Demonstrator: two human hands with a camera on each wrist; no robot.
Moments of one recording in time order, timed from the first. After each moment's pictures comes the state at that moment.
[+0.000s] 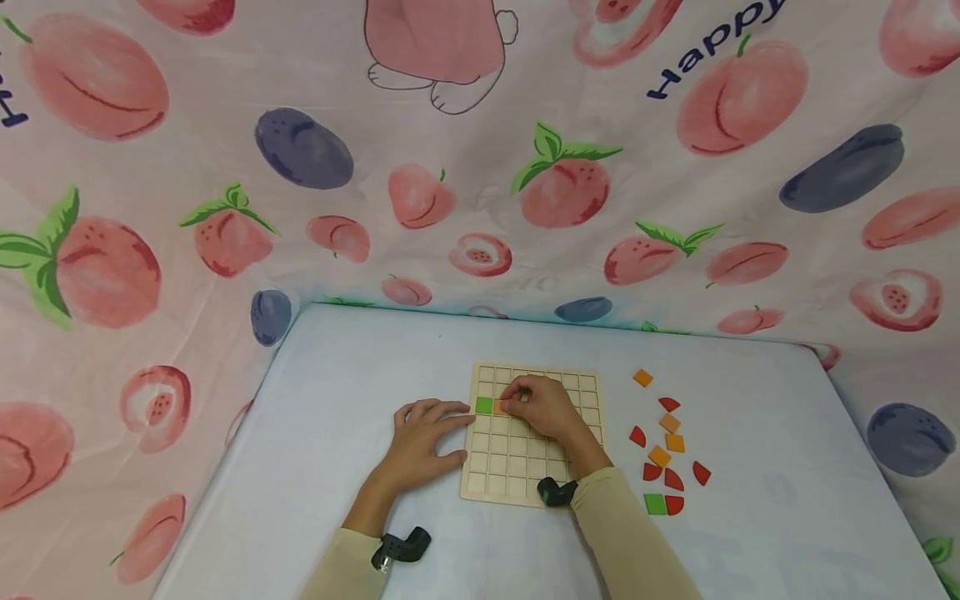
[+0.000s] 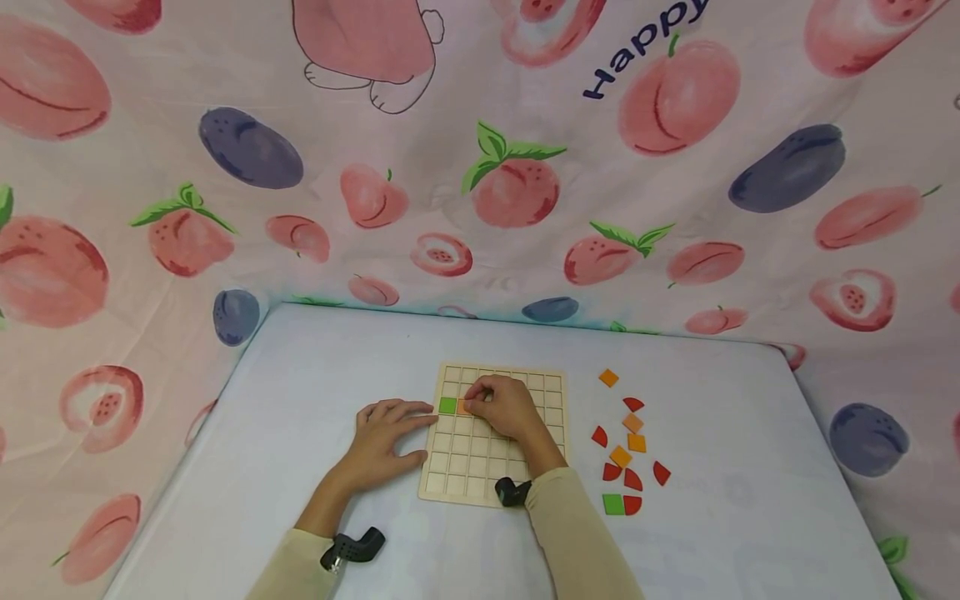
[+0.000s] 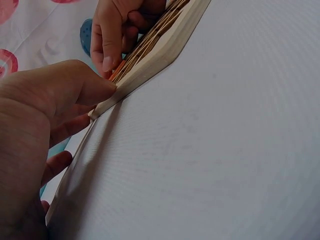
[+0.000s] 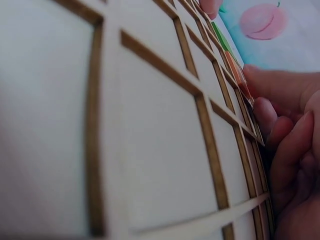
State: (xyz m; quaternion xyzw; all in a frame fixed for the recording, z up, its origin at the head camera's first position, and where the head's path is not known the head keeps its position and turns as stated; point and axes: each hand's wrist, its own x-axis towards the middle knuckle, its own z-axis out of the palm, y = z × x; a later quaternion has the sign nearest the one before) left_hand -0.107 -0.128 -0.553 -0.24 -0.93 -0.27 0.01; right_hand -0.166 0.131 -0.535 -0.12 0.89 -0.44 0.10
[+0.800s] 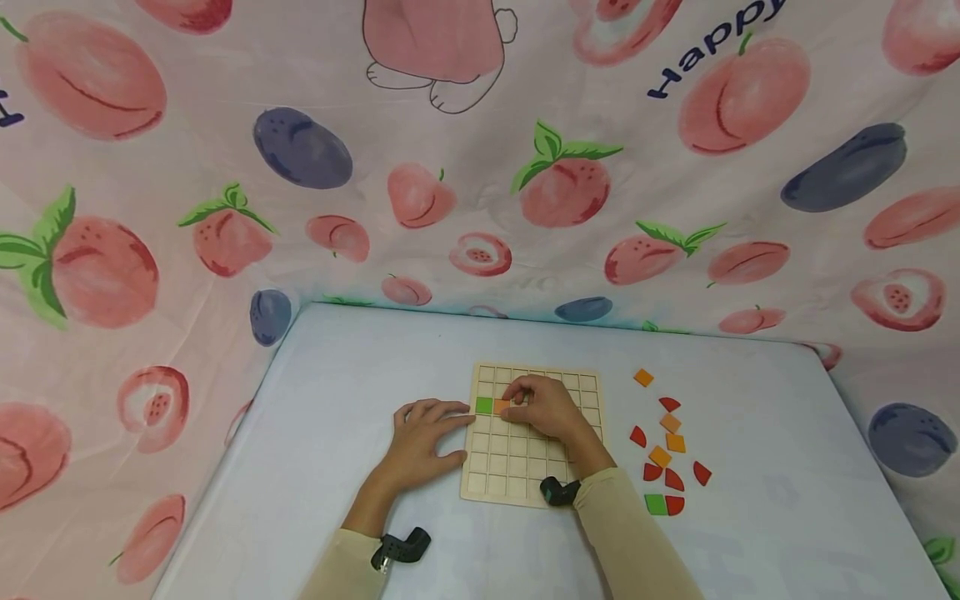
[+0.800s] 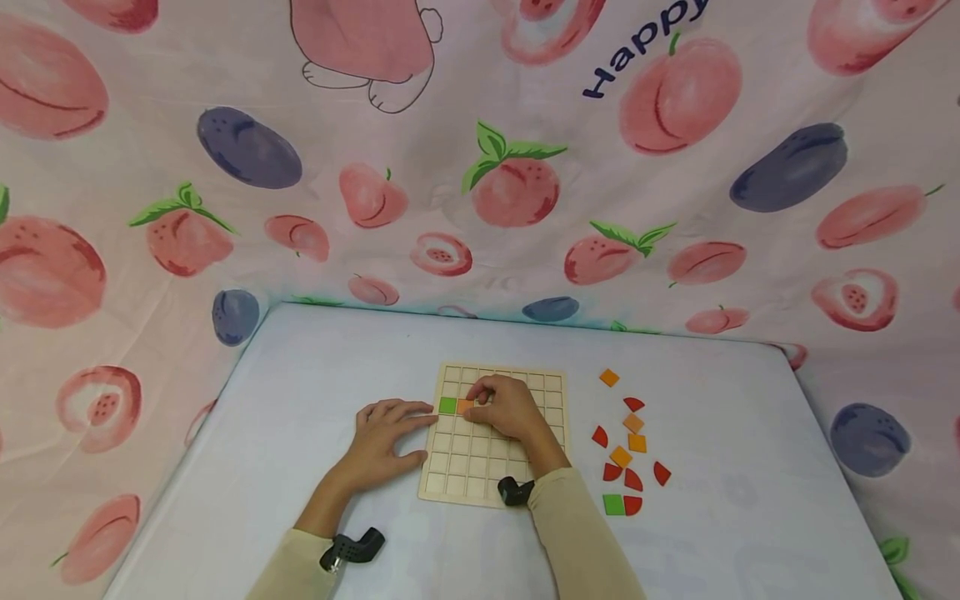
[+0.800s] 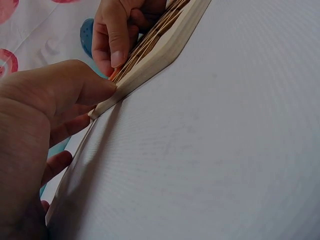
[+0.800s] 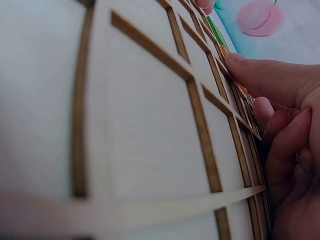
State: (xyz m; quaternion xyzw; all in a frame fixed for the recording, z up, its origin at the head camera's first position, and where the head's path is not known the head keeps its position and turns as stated) left_hand -0.107 -0.128 -0.552 -0.23 -0.93 -0.27 0.00; right_hand -0.167 0.135 -0.533 -0.11 0.88 -0.45 0.12
